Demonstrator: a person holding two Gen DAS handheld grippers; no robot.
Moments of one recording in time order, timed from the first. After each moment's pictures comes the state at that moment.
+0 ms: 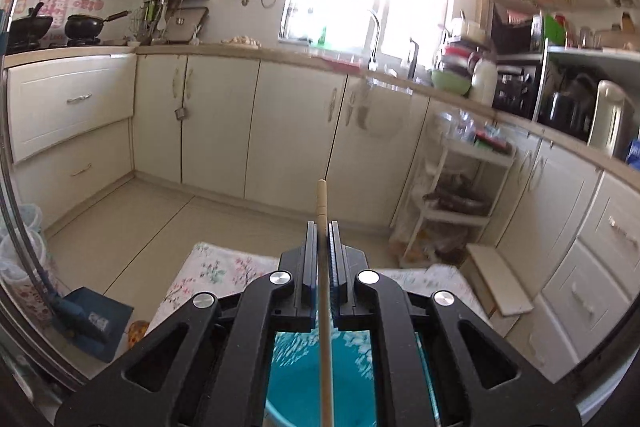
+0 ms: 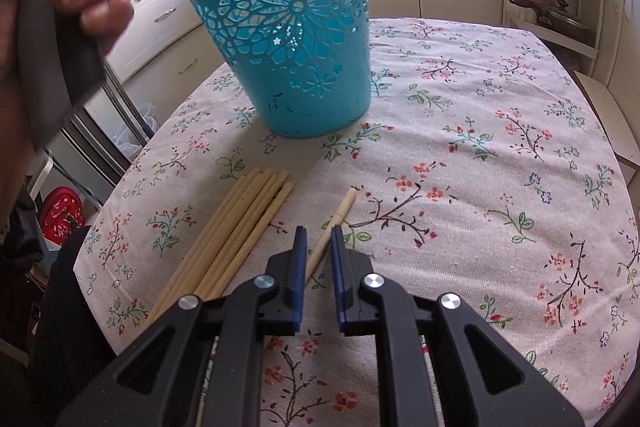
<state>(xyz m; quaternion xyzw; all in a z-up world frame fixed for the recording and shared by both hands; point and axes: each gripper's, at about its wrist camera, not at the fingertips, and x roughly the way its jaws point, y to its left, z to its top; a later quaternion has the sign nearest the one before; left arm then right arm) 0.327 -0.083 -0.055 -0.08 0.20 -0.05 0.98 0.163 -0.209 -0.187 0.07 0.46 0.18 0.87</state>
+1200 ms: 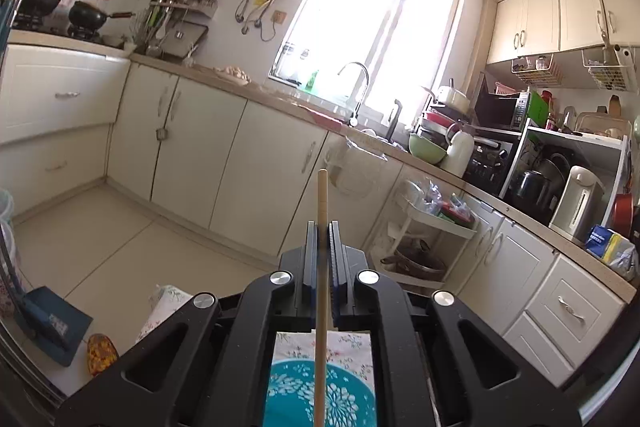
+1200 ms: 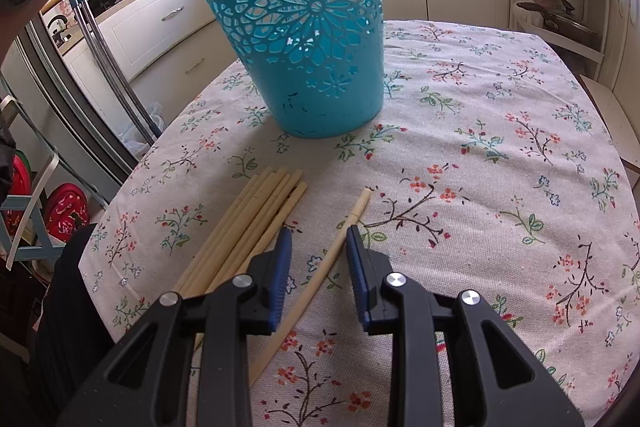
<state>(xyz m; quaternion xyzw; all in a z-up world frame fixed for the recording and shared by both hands) 0.323 -0.045 0.026 -0.18 0.12 -0.09 0.97 0.161 -0.204 -0.187 0.07 0.45 0.19 0.87</state>
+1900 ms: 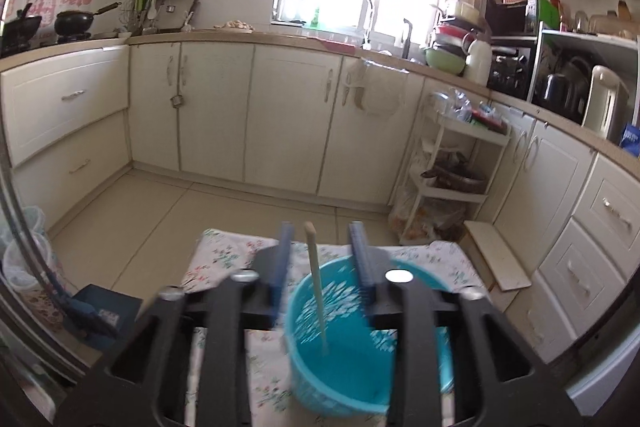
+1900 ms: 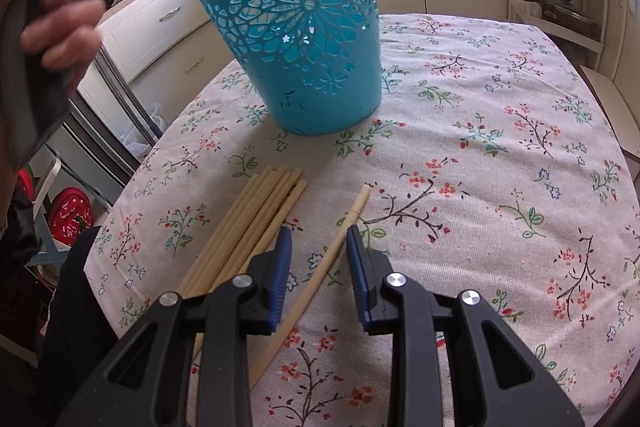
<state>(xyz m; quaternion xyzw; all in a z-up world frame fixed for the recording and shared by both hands) 0.310 -0.052 -0.045 -0.06 0.23 -0.07 0.97 0.164 -0.208 -0.185 0.08 0.46 0.19 0.86</state>
